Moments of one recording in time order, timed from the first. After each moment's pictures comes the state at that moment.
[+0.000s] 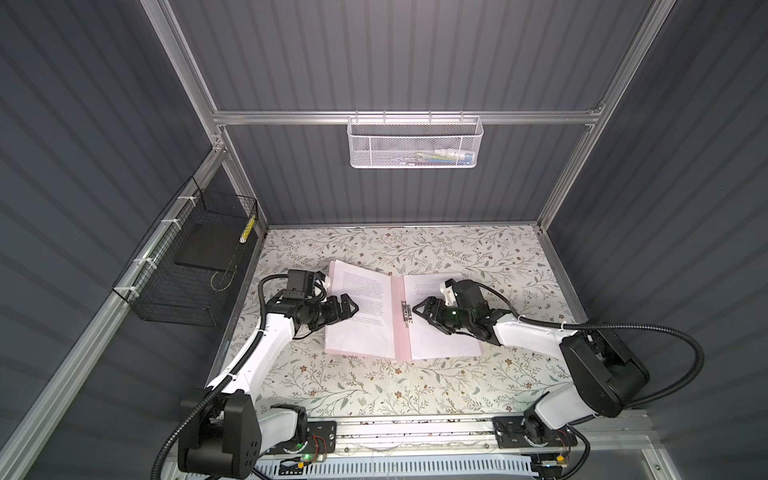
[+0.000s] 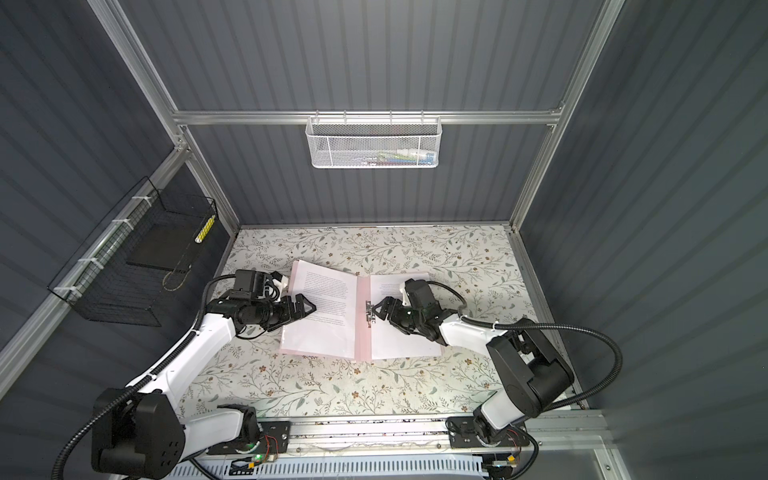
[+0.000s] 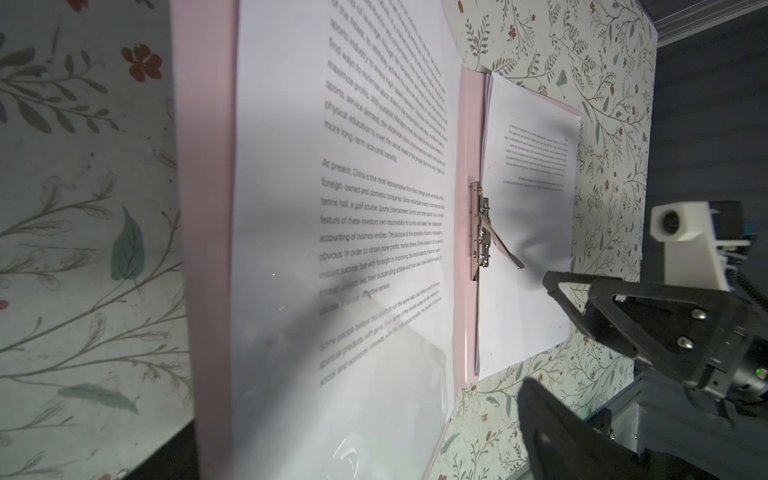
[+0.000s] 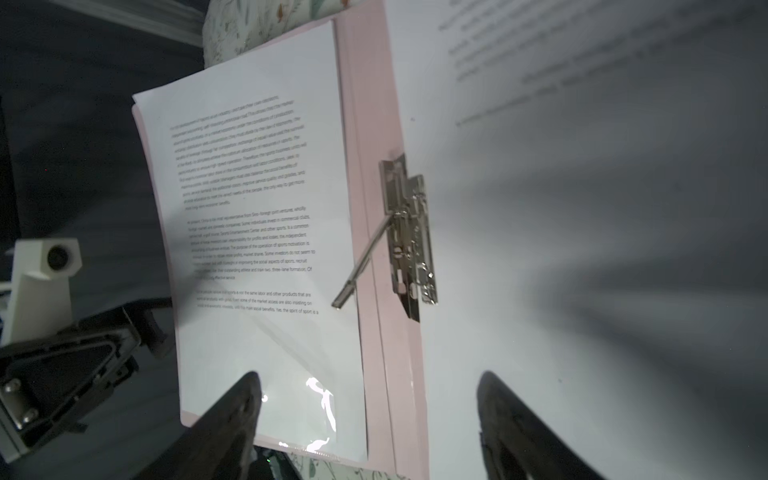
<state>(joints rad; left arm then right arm) -0.17 1.22 0.83 -0.63 0.45 -0.39 0.59 1.54 0.66 0.17 -0.36 1.04</state>
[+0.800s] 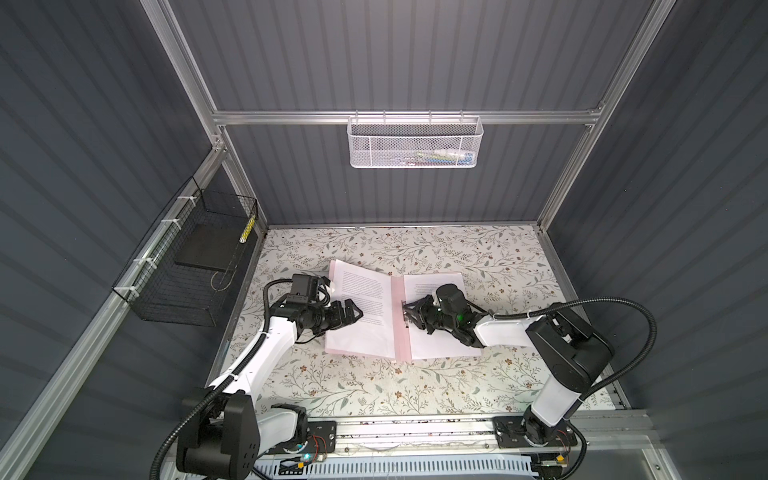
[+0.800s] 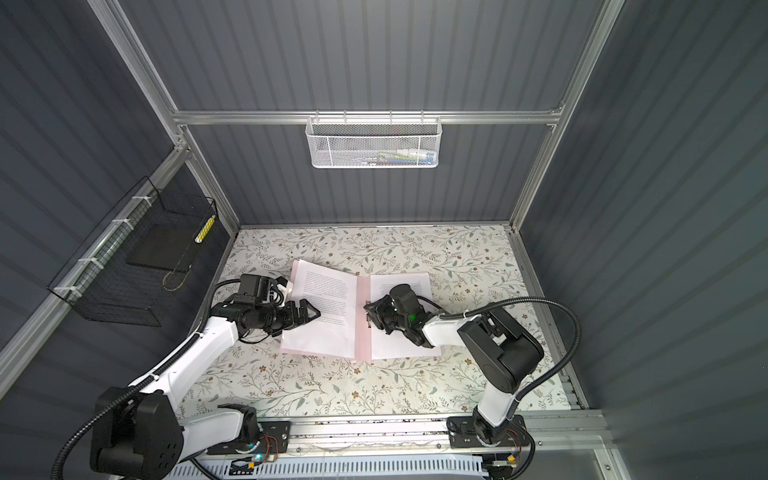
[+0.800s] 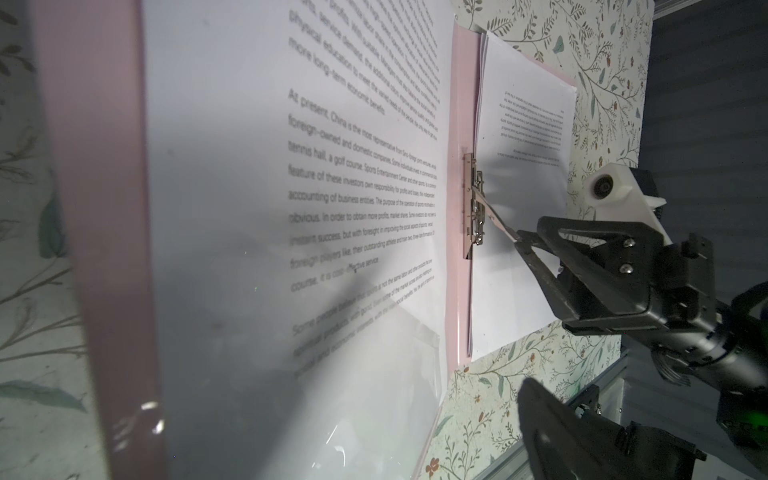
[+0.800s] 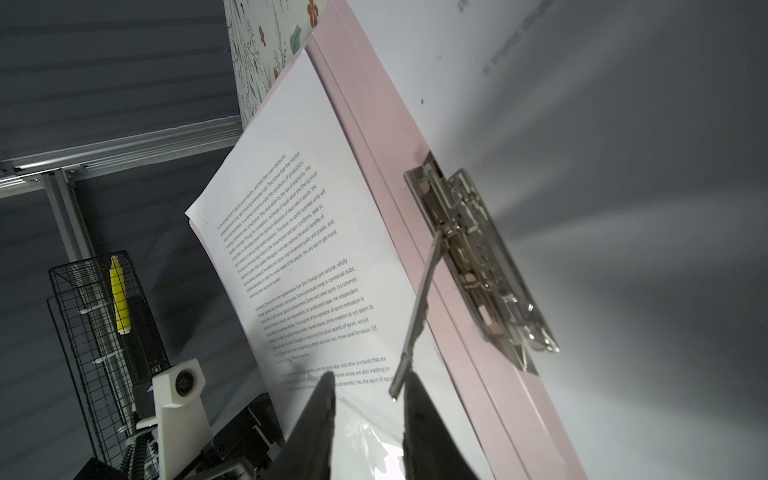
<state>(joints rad) -0.20 1.22 0.80 -0.61 0.49 -0.40 0.68 1.73 0.72 0.47 -0.28 1.55</state>
